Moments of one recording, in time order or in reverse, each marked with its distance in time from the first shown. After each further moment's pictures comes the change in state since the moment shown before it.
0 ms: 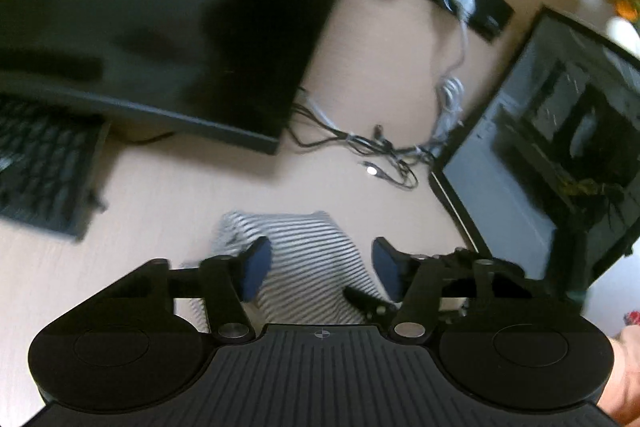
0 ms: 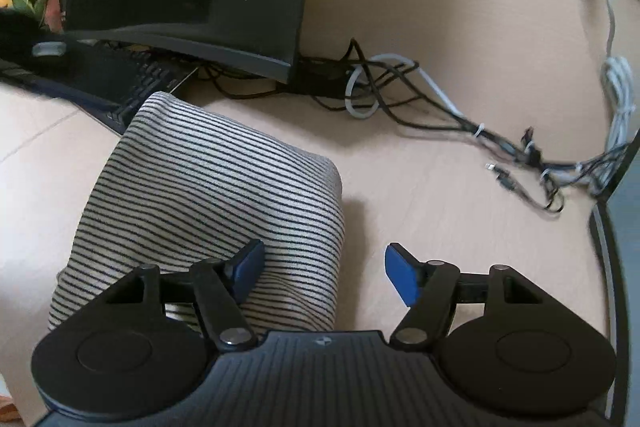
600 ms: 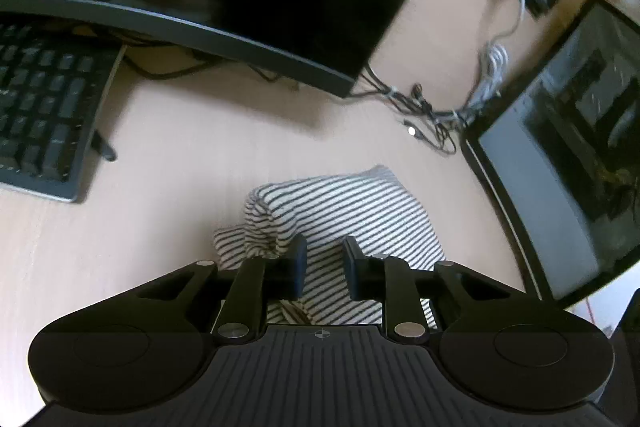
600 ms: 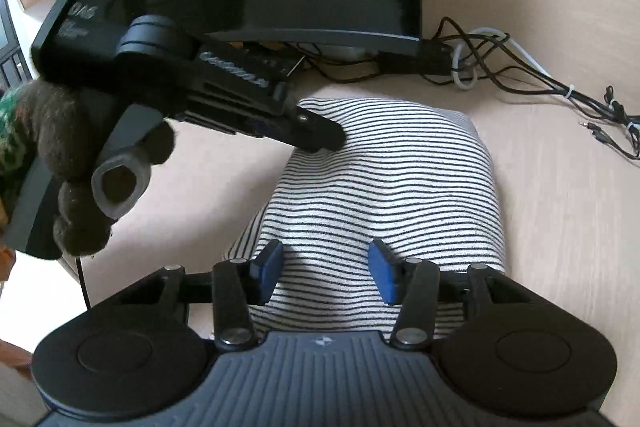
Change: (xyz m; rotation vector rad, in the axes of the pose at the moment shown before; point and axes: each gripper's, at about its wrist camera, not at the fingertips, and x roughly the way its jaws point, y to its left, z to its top) left arm 0.032 0.068 -0.013 -0.113 0.107 -0.018; right arm -0.024 0.057 -0.012 0.118 0.039 0.263
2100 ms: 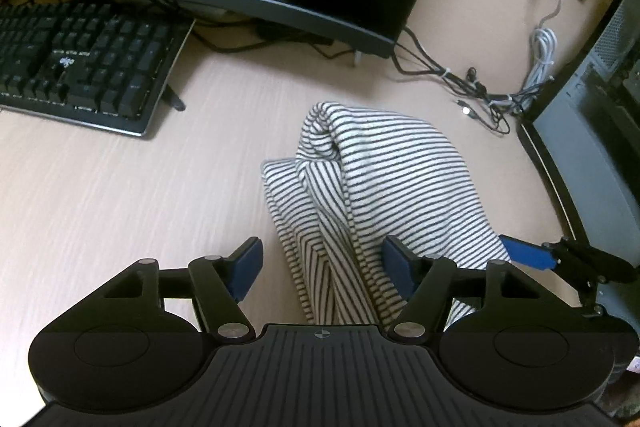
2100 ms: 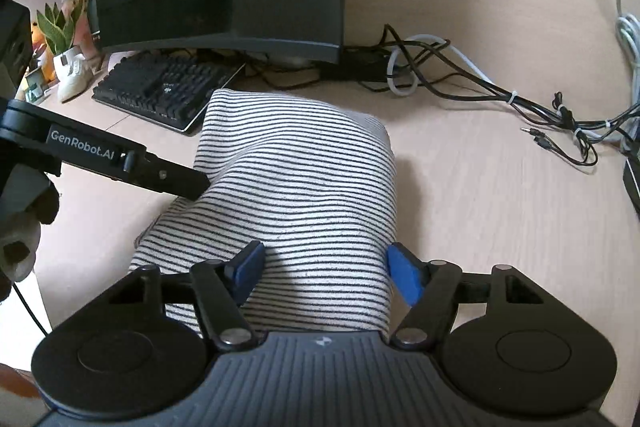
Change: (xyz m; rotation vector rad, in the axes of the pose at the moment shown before) left arm -0.015 -0.020 -0.034 -0.016 0.009 0.238; right arm -0.018 -0.024 0.023 0.020 -0.022 -0.100
